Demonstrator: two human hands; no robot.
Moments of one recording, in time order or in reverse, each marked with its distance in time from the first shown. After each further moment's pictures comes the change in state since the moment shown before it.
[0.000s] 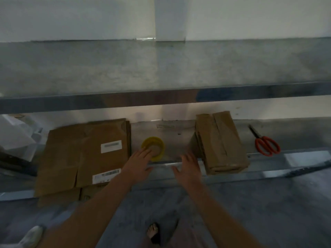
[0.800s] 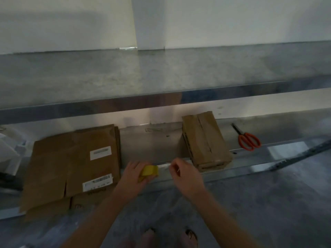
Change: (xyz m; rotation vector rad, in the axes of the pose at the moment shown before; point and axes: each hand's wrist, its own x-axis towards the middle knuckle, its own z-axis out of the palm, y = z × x) left_hand -0.045 0.042 -0.006 -0.469 0.304 0.062; right_hand -0.062 -0.016 -0.072 0.221 0.066 -0.096
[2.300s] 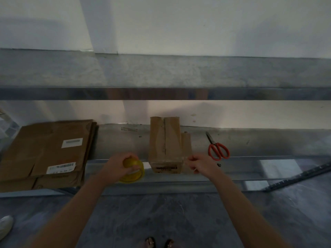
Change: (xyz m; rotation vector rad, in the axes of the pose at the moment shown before) left_hand 0.047 0.124 0.047 -0.102 -0.041 -0.324; right_hand 0.027 0.157 -0.173 0.321 -0.296 0.252
